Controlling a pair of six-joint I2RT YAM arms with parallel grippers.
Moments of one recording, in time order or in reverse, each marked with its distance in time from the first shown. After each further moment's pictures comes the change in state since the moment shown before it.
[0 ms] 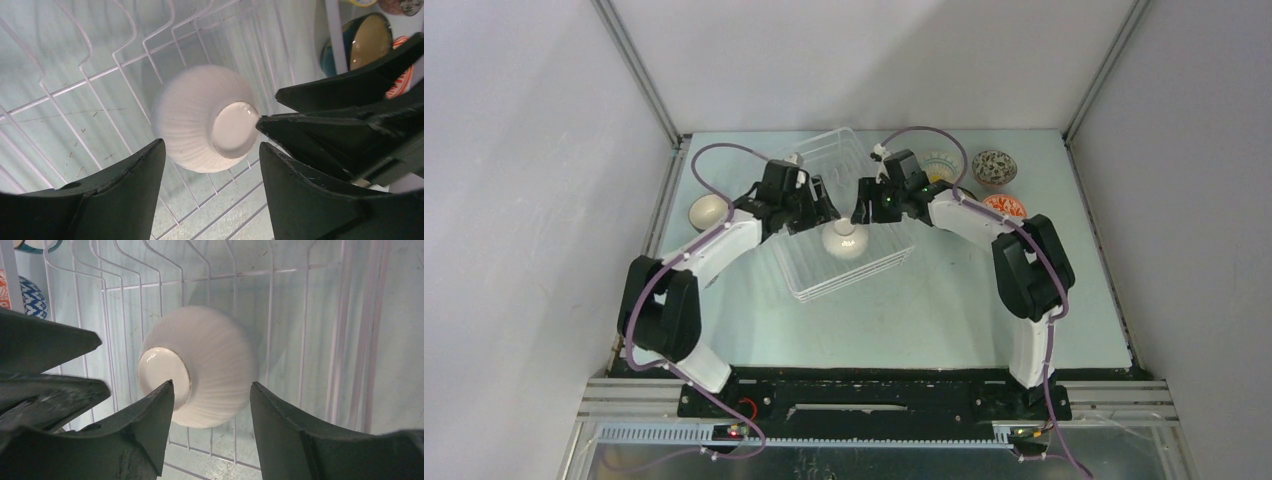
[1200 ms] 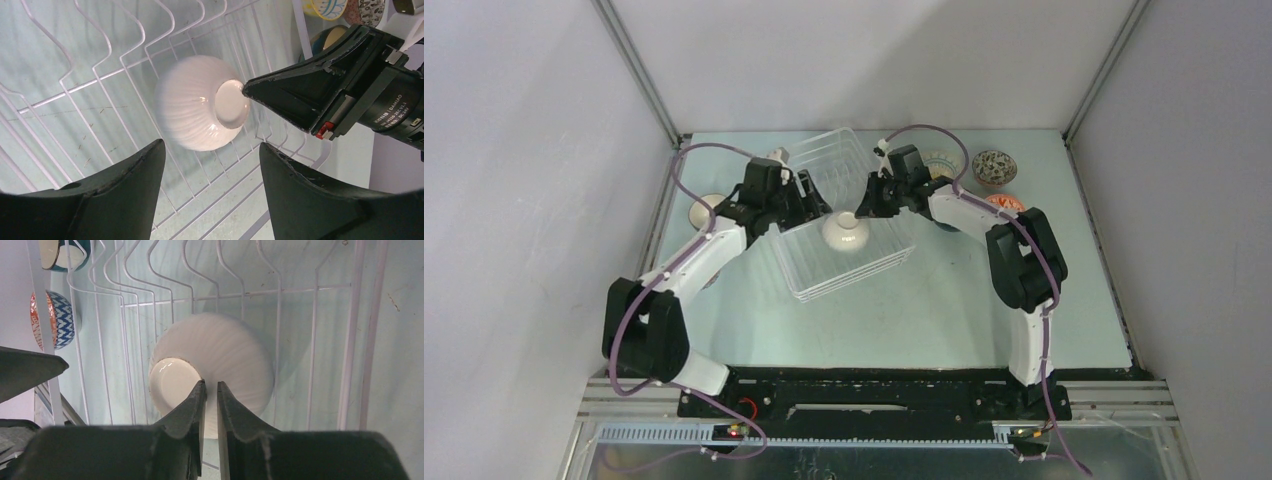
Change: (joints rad) left arm 0.048 -0.140 -0.039 -0.005 0.032 -0.002; right arm -0.047 0.080 0.056 0.046 -0.103 0.061
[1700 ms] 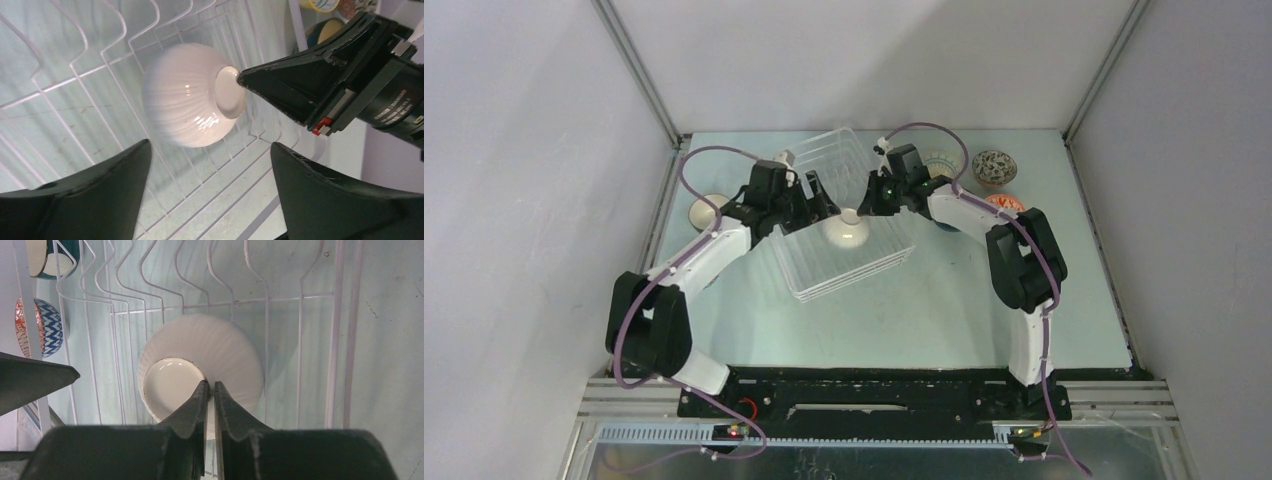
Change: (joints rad) left arm -0.016 0.033 -0.008 0.033 0.030 -0.024; right arm 0.007 0.000 0.008 -0.004 0.055 -0.021
